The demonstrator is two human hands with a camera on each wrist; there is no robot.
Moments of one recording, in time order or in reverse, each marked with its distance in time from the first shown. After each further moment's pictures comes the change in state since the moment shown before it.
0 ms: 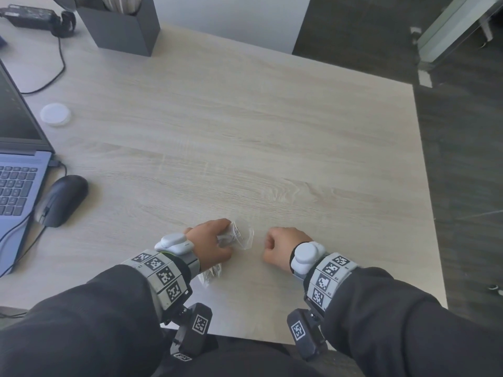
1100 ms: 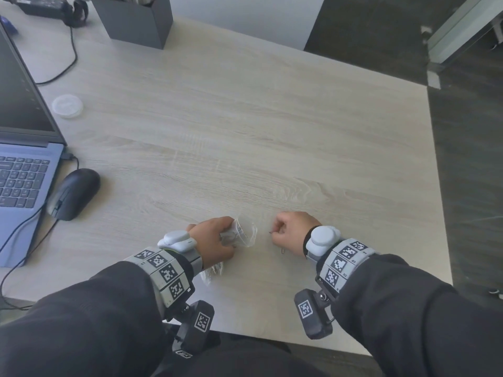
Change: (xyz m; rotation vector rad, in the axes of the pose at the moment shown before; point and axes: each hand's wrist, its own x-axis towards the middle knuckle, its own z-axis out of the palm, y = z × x) left_hand 0.005 -0.028 0.000 -0.005 0.011 -0.014; right_hand 0.012 -0.013 -0.023 0.055 0.071 -0.084
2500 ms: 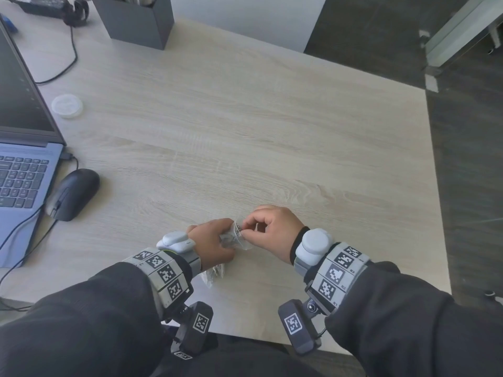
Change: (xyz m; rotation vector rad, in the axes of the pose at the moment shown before) left_hand -0.002 0.000 -0.001 -0.060 0.037 0.067; right_hand -0.011 -0.043 0.006 0.372 0.160 -0.365
